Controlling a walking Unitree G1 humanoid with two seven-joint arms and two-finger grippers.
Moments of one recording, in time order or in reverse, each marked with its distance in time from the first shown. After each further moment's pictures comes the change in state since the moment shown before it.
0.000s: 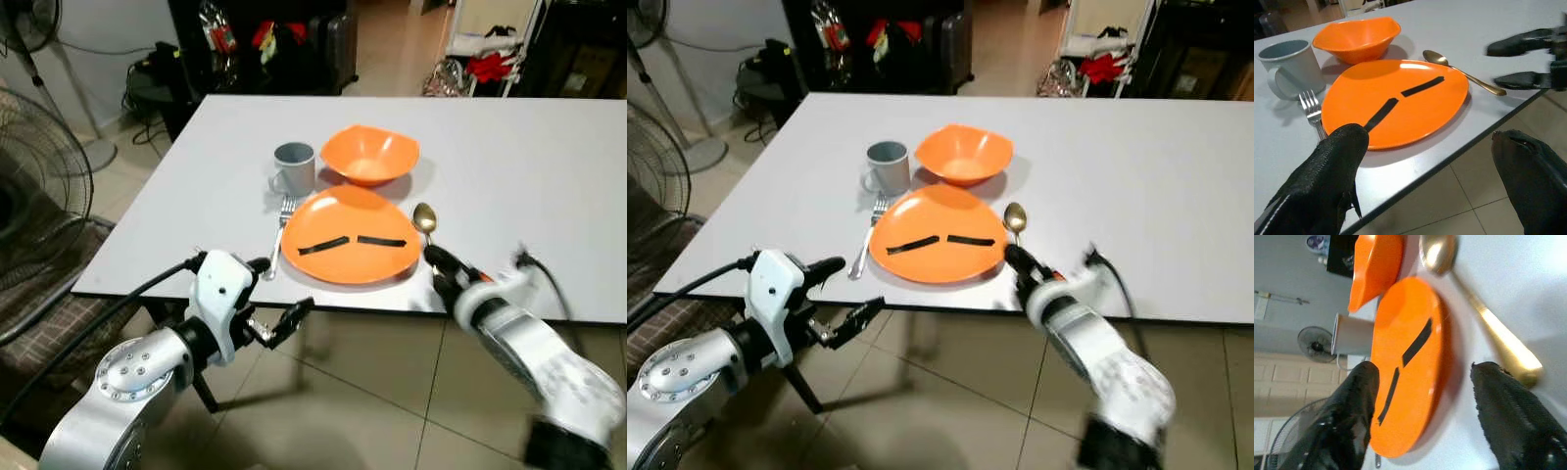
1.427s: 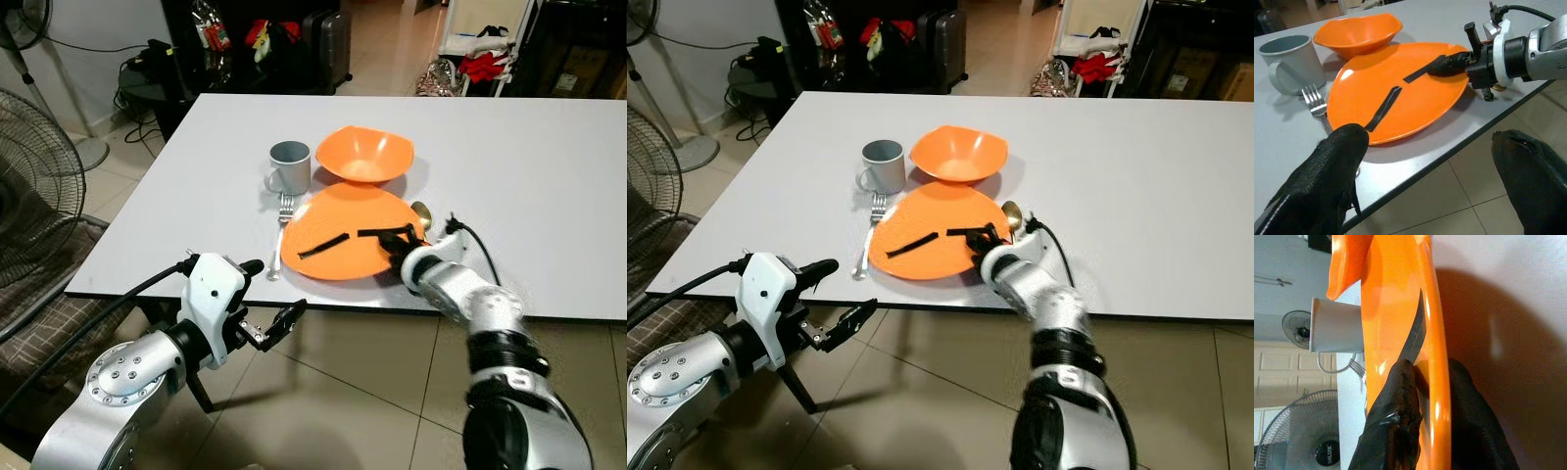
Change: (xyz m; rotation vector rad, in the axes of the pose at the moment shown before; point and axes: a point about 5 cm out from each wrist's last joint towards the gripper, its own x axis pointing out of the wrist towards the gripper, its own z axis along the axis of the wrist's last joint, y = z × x) left arm -0.006 0.003 -0.003 0.007 0.016 0.005; right arm 0.100 0.023 -0.025 0.043 0.099 -0.028
